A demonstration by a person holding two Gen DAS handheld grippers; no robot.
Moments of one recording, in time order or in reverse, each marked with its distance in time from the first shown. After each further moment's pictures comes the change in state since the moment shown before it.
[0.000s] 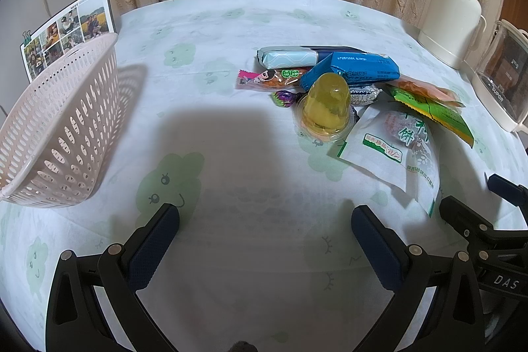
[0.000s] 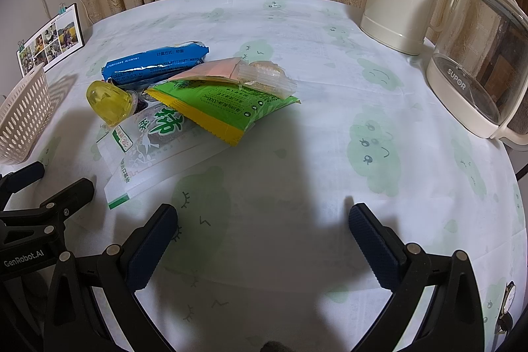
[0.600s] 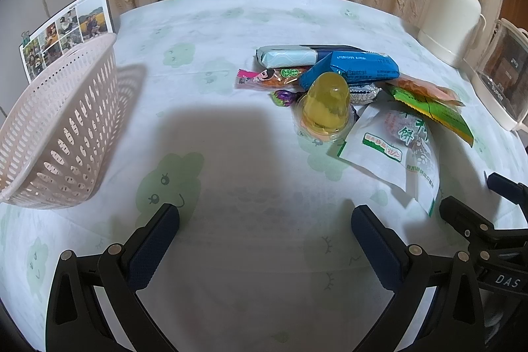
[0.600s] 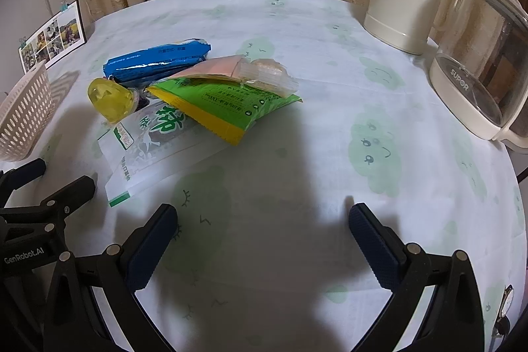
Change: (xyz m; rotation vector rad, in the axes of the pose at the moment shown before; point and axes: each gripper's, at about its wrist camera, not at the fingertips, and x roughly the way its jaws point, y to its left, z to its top) left arm 0.001 0.001 0.001 0.004 0.004 -0.002; right arm -0.001 -0.003 -0.001 -0.012 0.011 0.011
